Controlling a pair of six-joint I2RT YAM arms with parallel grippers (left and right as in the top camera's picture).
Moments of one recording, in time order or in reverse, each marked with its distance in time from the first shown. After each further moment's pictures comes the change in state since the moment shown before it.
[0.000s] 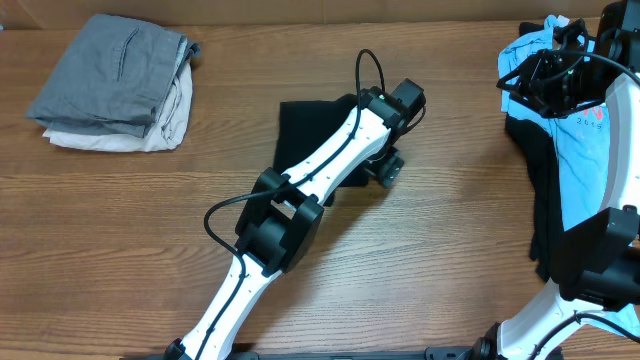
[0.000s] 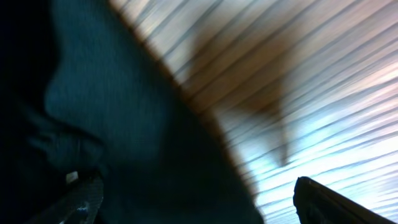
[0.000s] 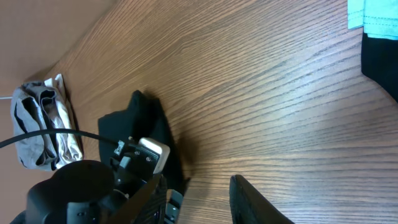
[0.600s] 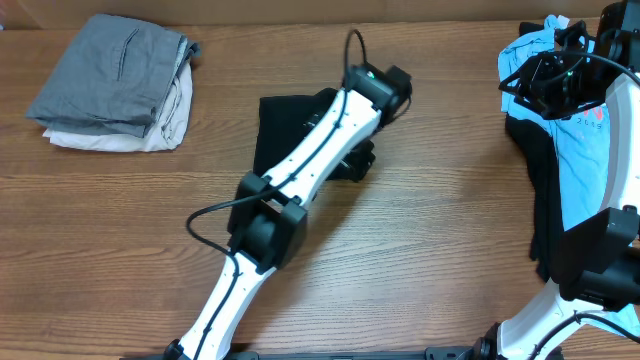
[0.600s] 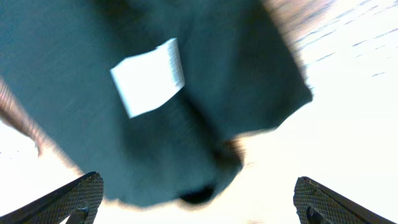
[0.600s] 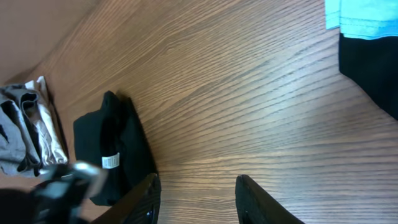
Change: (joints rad) left arm 0.052 -0.035 0.185 -0.410 -0.166 -0.020; right arm 0.000 0.000 0.000 -0.011 0.058 -0.007
